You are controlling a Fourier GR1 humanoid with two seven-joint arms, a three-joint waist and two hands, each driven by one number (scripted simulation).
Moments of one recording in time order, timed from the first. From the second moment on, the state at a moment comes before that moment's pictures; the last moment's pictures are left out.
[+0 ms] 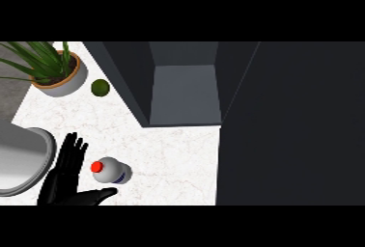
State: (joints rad) left arm 0.21 0.02 0.11 -1.53 0.15 -0.05 -0.15; right arm 0.86 -0.20 0.44 -2.50 -0.04 0.19 -0.21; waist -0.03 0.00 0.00
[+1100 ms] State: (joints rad) left arm -0.11 0.04 0.18 -0.75 0.08 -0.18 -0.72; right arm 1.01 -0.32 0.50 -2.50 -0.01 0.14 -0.40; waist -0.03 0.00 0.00
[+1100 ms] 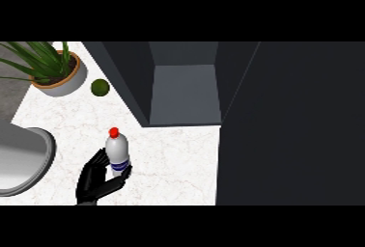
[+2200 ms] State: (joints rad) left arm -0.25 0.02 0.07 -0.60 -0.05 -0.06 -0.95; right arm 1.05 -0.39 0.54 -2.50 0.00 0.06 -0.45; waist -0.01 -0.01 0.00
